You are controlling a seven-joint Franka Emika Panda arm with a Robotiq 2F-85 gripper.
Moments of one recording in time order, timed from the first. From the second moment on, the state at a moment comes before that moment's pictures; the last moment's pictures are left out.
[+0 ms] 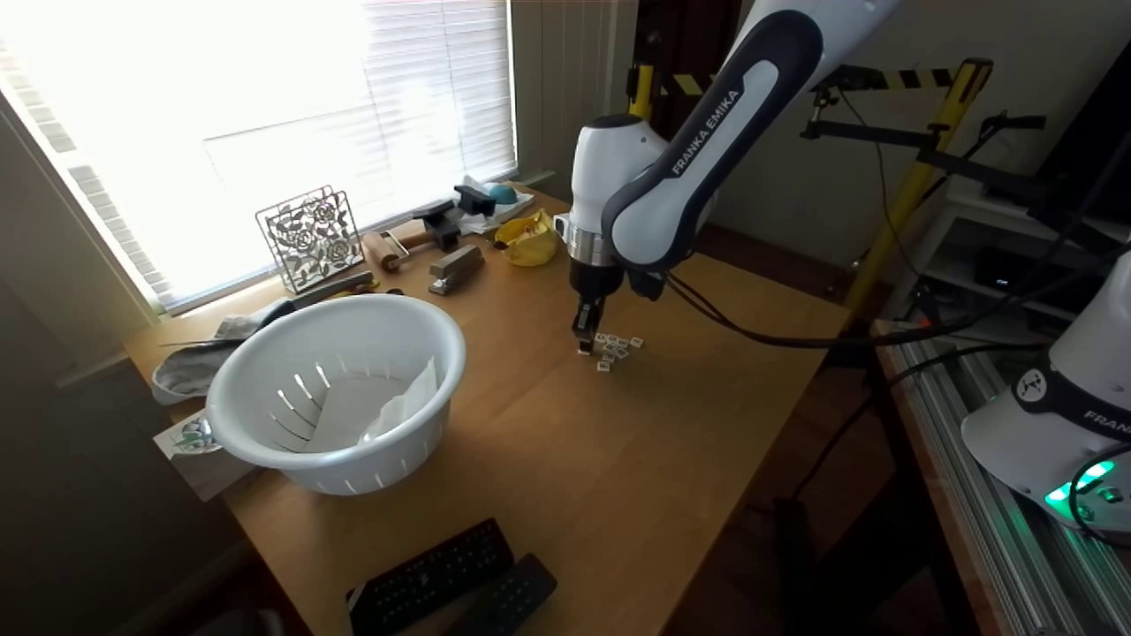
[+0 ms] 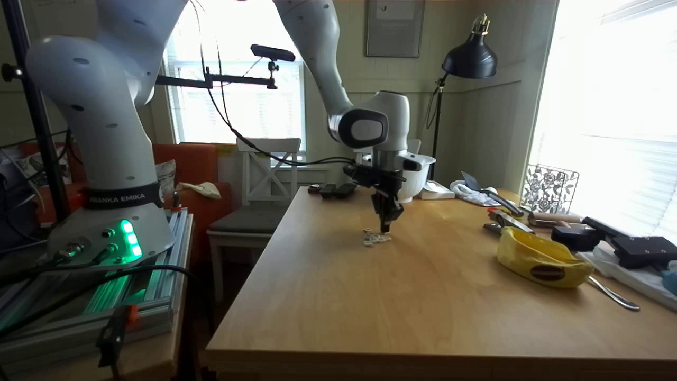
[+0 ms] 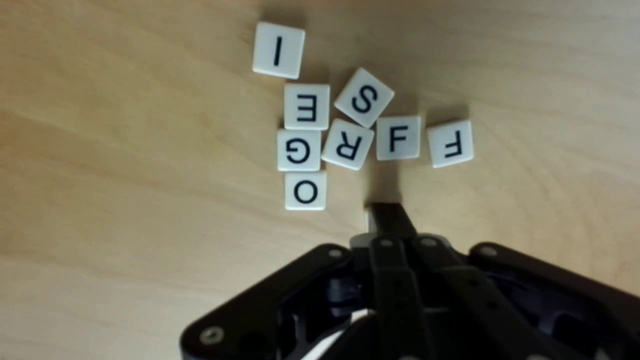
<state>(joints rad) -0.16 0.56 0.01 -2.11 0.06 2.72 -0.15</state>
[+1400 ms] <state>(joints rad) -0.15 0.54 -0.03 -2.10 0.06 2.72 -0.13</state>
